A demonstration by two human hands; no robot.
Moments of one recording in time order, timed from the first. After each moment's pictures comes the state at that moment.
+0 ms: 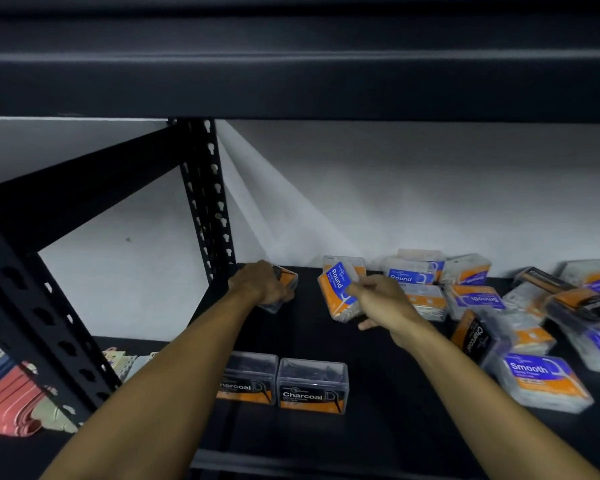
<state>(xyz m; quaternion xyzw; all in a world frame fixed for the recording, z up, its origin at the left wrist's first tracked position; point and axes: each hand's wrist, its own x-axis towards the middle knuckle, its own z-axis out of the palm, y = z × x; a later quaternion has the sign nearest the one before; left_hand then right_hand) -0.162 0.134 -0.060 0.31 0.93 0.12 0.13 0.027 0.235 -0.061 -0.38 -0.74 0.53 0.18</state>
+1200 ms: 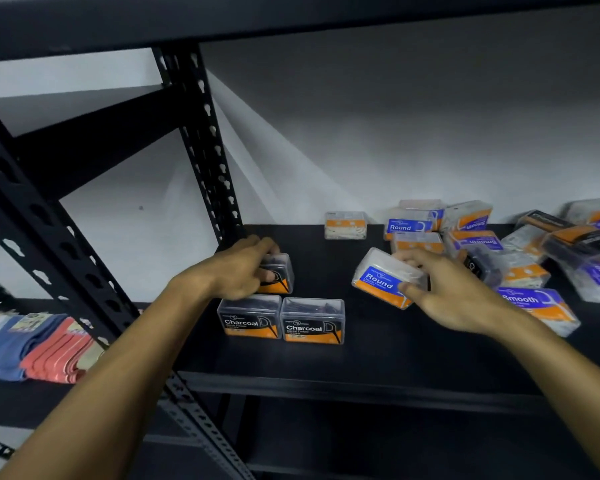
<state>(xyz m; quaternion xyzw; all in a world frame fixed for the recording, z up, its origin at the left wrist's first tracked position) -0.126 0.042 -0.042 0.53 0.83 0.09 0.14 0.143 0.222 -0.054 -0.28 -0.91 0.30 0.12</state>
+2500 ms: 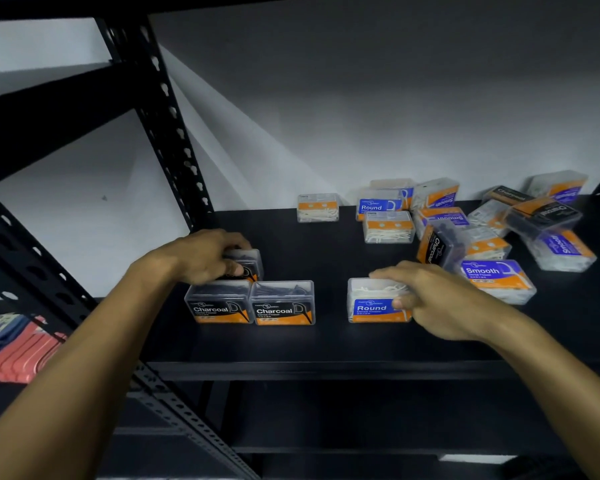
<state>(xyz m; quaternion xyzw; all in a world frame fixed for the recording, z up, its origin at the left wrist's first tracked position) -0.125 0.042 -0.036 0.53 0.83 0.05 0.15 0.179 0.215 -0.064 -0.25 -0.94 0.25 0.01</state>
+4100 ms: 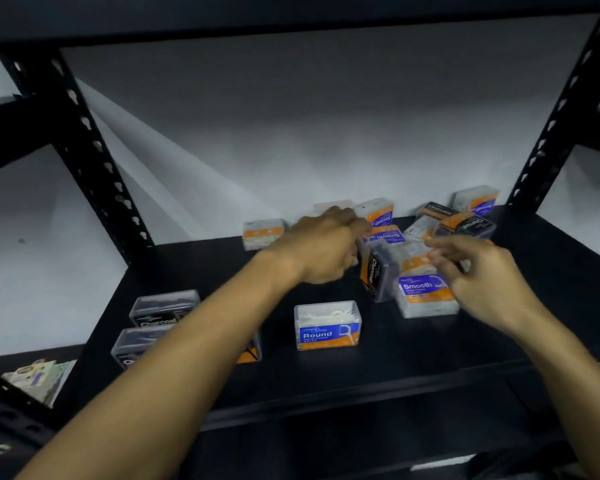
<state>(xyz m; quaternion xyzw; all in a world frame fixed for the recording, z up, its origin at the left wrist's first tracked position) 0.036 0.202 -0.008 0.75 0.65 0.05 -0.05 0.261 0.274 -0.047 -0.42 -0.82 0.20 0.33</state>
